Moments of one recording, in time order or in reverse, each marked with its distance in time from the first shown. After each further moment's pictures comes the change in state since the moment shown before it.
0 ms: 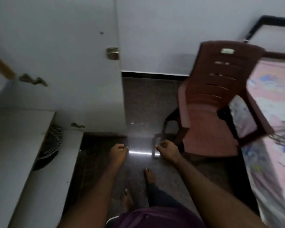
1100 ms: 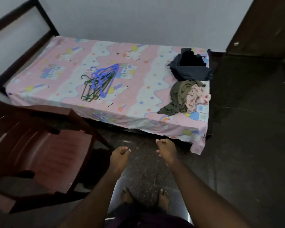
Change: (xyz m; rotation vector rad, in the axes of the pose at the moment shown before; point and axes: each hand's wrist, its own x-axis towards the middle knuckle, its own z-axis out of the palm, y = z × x) left_hand -0.408 0.019 0.484 0.741 -1.003 0.681; right_hand -0.298 0.534 -0.167 1.331 1.021 0.704
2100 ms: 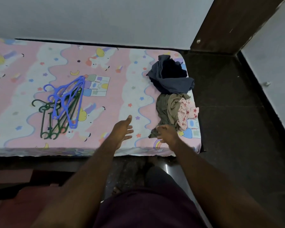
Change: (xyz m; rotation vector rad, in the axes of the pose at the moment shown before) left_hand 0.302 0.235 0.015 -0.253 -0.593 -0.120; right_hand 0.201 -0.199 0.020 0.067 0.176 0.049
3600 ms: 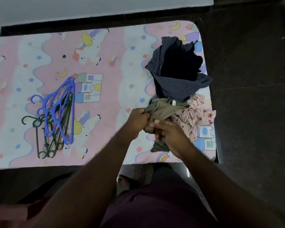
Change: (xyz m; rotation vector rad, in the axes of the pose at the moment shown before) left_hand 0.164 0.133 0.129 0.376 0.038 -0.050; right_hand 0.118 -0.114 -0.056 0.465 -0.343 0.064
